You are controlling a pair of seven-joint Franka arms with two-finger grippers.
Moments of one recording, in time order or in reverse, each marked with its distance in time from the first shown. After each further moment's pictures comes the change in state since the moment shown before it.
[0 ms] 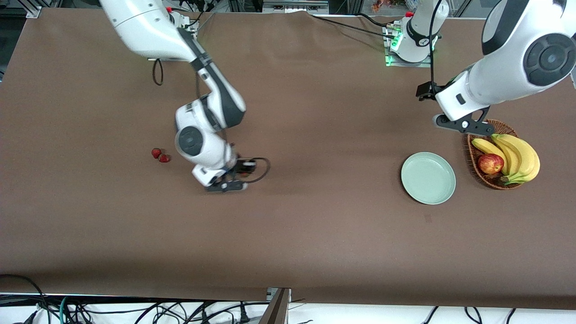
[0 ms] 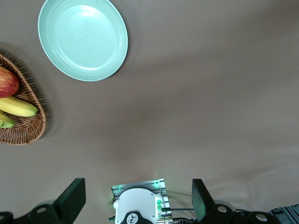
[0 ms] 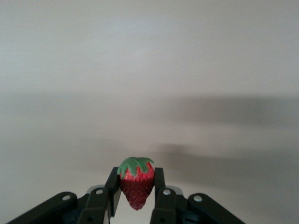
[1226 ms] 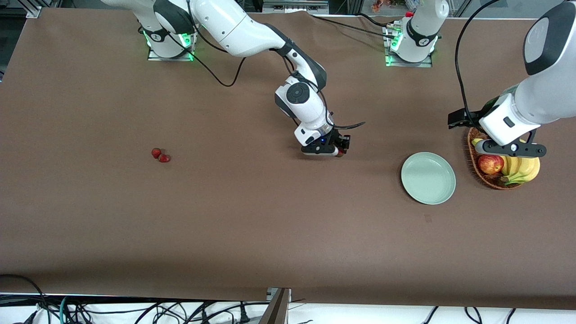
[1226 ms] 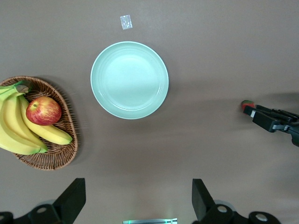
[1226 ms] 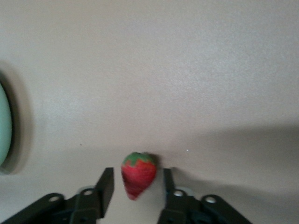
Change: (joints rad) left arm 0.101 0.079 0.010 0.084 0.067 0.133 0.004; right arm 0.374 0.385 -0.010 0.379 0.000 0.415 0.471
